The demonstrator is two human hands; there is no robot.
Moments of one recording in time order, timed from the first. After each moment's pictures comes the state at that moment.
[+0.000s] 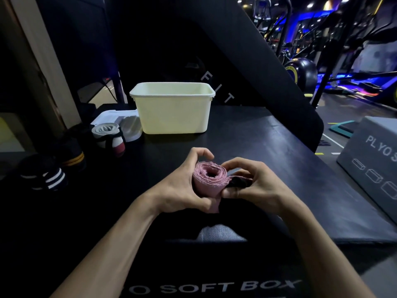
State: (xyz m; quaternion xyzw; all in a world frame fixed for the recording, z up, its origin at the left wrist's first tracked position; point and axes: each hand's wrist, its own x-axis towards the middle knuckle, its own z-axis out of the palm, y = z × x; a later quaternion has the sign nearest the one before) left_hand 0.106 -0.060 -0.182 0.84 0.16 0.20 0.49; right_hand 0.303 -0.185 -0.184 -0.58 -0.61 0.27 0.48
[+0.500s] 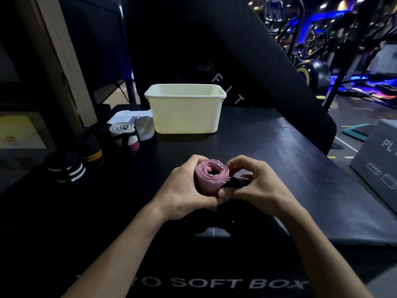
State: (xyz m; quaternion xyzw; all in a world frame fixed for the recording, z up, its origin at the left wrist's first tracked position) left_hand 0.084 -0.079 -0.183 0.84 0.26 0.30 0.38; right_hand 0.272 -0.184 -0.178 -0.63 -0.57 0.23 0.47
